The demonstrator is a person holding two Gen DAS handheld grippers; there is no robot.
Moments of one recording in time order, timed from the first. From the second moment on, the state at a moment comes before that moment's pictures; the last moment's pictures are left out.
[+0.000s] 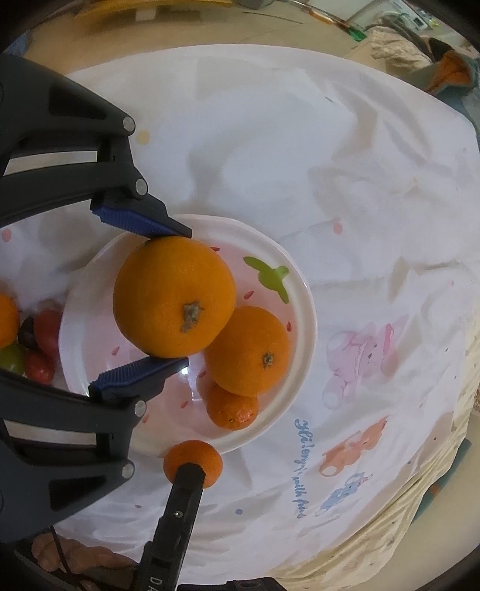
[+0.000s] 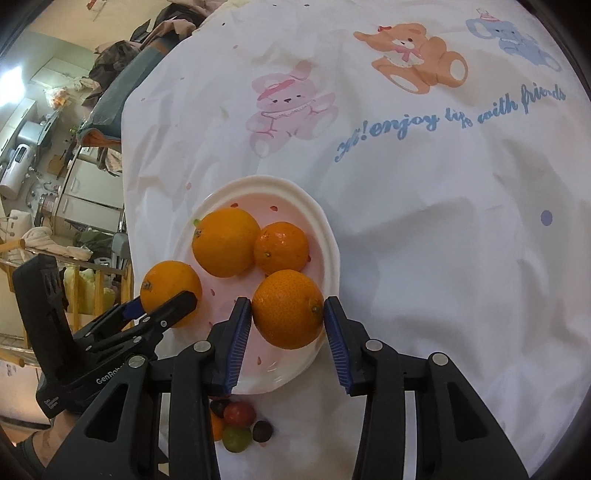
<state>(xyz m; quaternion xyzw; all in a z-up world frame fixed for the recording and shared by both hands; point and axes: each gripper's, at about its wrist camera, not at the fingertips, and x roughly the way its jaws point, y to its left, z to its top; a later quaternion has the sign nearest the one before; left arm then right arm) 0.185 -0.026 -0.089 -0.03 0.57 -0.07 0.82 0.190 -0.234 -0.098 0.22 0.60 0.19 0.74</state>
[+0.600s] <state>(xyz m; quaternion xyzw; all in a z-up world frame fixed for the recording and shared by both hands) 0.184 -0.039 -0.084 0.02 0.55 -0.05 0.83 0.190 -0.235 -0.084 0.22 0.58 0.20 0.76</state>
